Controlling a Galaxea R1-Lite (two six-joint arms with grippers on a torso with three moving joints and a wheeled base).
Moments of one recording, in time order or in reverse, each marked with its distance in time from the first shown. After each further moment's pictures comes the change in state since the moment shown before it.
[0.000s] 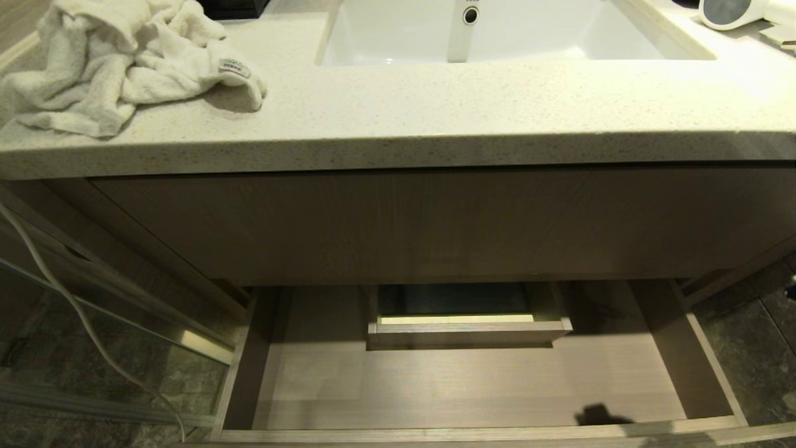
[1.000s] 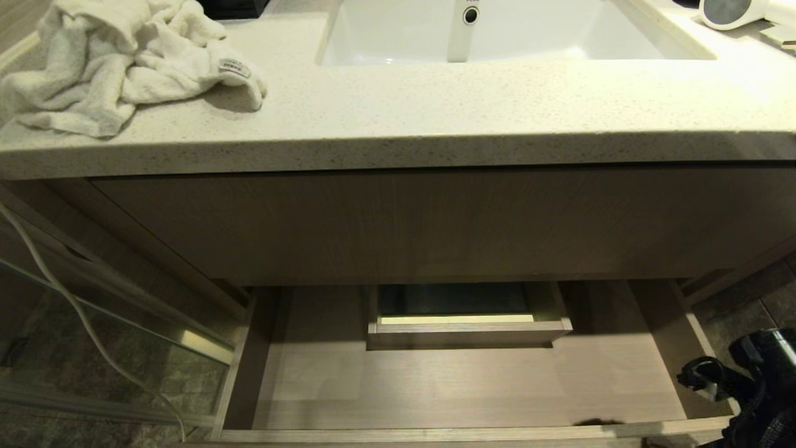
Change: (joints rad) left arm 0.000 0.000 0.000 0.001 0.000 0.000; right arm 0.015 0.473 0.513 -0.766 0.038 0.023
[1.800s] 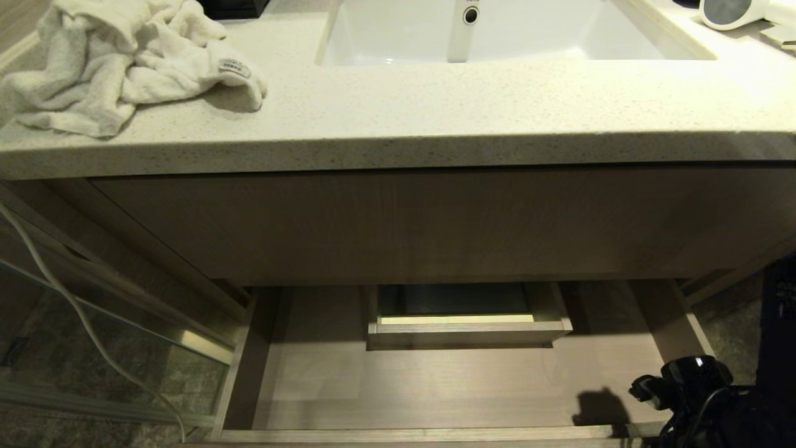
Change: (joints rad) left arm 0.000 0.000 0.000 0.000 0.000 0.000; right arm 0.016 0.609 0.110 -0.743 -0.144 0.026
